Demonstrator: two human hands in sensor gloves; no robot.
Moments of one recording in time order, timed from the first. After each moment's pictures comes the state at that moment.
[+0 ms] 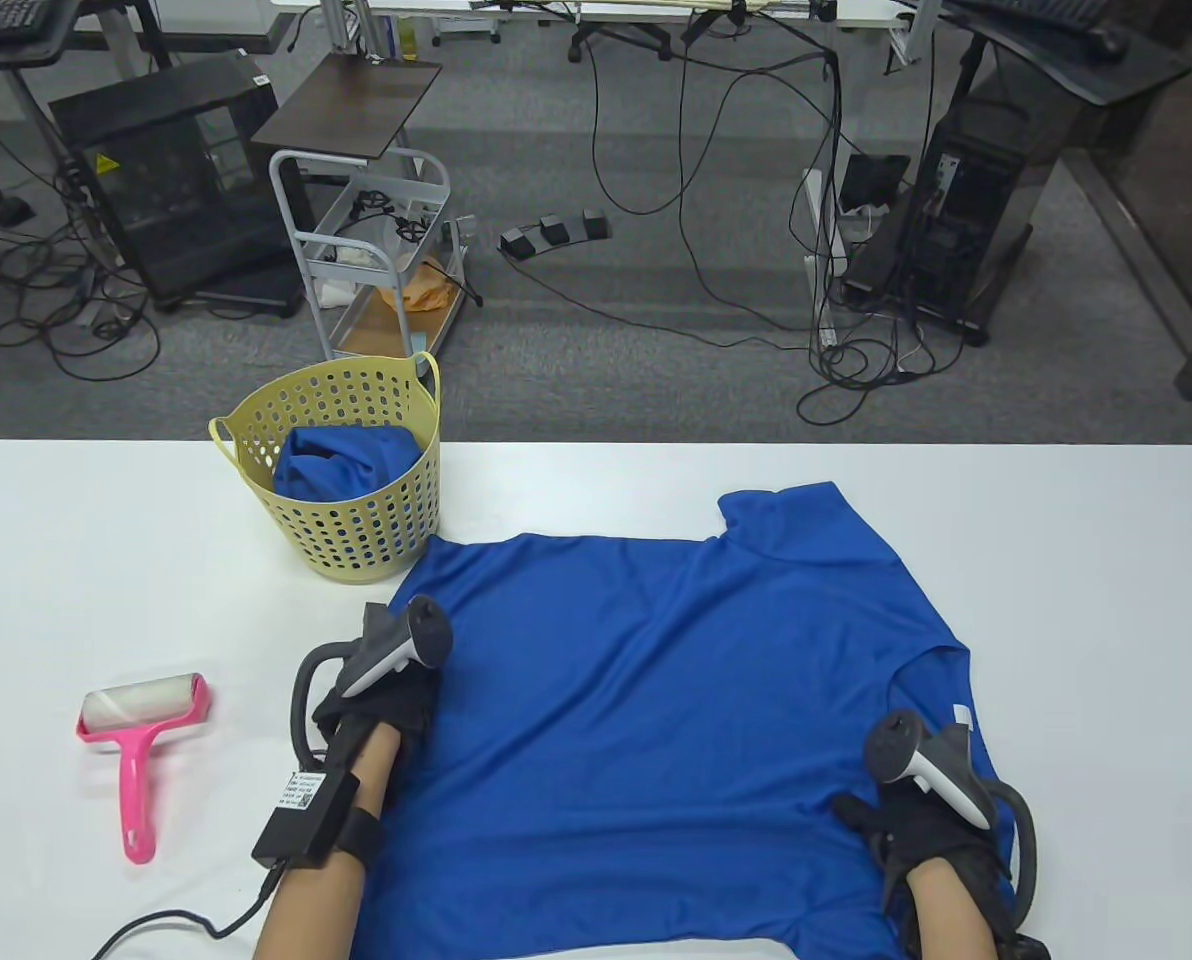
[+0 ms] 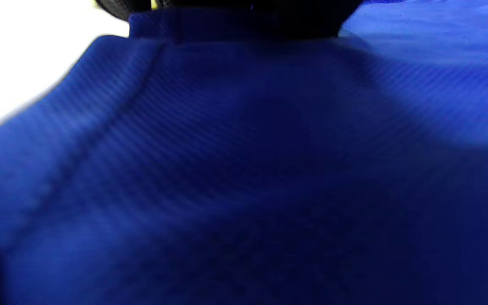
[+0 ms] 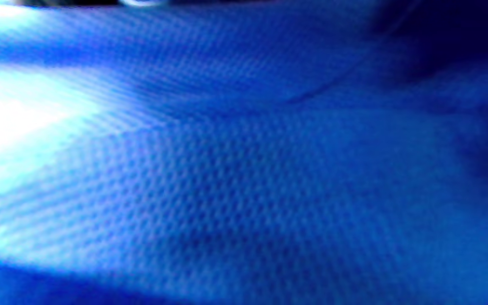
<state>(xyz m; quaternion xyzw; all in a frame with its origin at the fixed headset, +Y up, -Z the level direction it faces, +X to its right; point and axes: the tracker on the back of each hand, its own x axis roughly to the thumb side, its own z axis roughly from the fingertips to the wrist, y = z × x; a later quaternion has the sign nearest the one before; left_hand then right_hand) -0.223 -0.765 -0.441 -0.20 0.02 -0.02 0.98 0.270 -0.782 -0.327 -0.15 0.28 0.95 0.05</state>
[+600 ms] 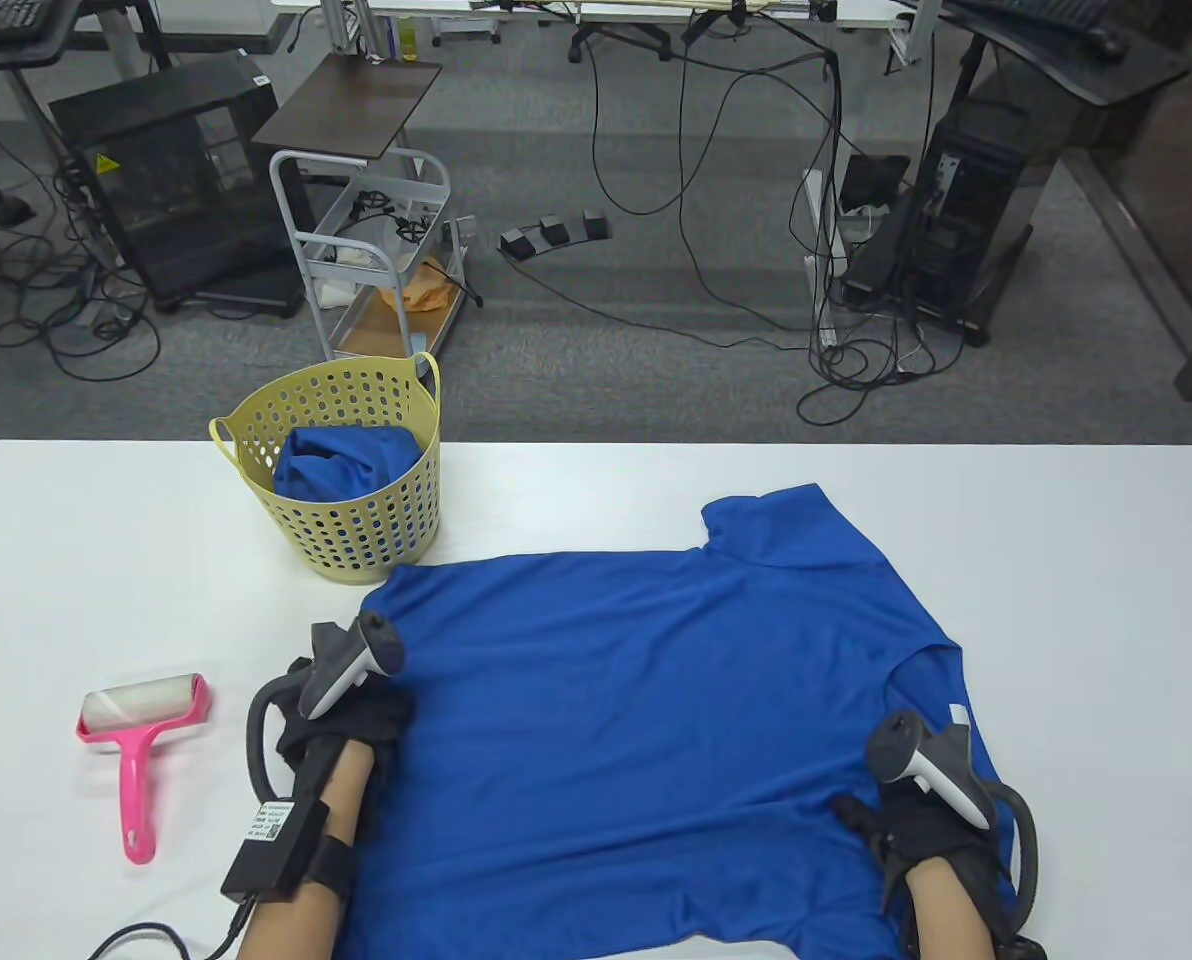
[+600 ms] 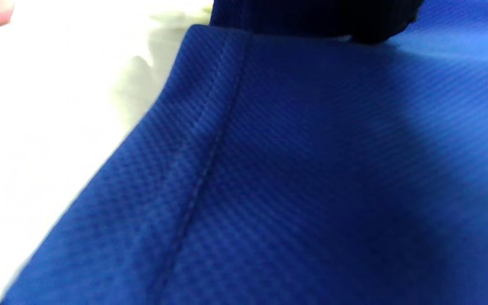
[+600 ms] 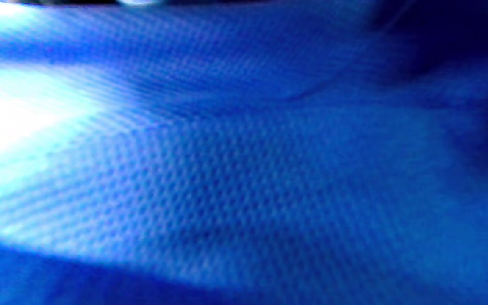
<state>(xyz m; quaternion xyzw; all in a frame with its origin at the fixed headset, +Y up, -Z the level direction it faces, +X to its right) -0.267 -0.766 -0.419 -0.26 0.16 0.03 0.95 0.270 -0.782 -0.326 -0.16 0.29 0.94 0.06</state>
